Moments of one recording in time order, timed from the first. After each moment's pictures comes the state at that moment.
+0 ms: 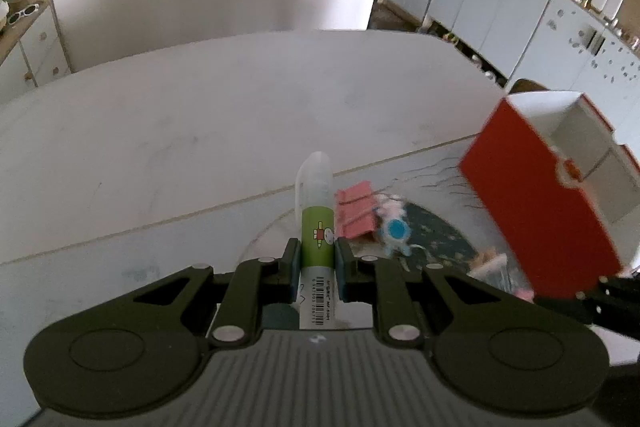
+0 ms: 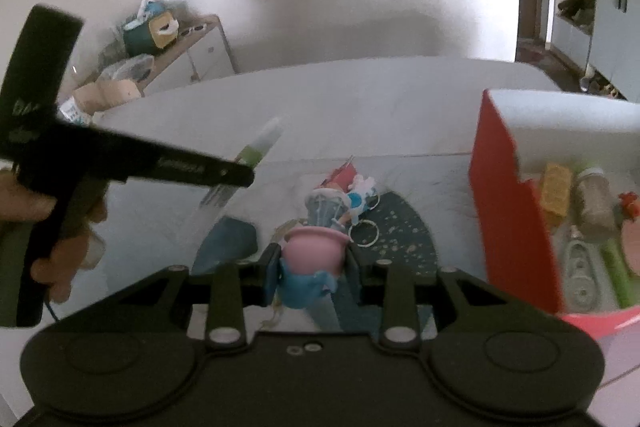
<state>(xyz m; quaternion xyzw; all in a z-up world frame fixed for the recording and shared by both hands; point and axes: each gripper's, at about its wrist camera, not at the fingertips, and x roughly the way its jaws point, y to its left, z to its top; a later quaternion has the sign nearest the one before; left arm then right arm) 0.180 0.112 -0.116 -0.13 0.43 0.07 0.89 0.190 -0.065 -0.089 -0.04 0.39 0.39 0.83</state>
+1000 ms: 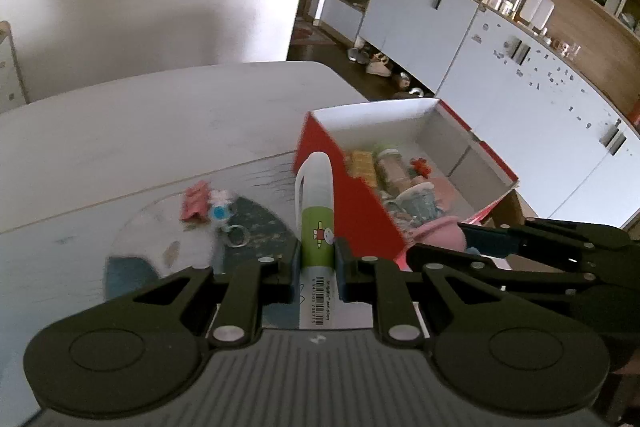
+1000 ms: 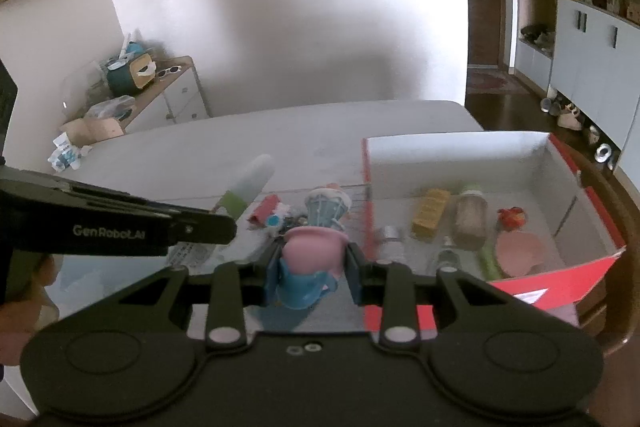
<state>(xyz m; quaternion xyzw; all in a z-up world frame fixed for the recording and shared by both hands) 0.135 -0.024 -0.024 -0.15 0.39 -0.01 0.91 0.196 -0.183 -0.033 -0.03 0.36 0.36 0.86</state>
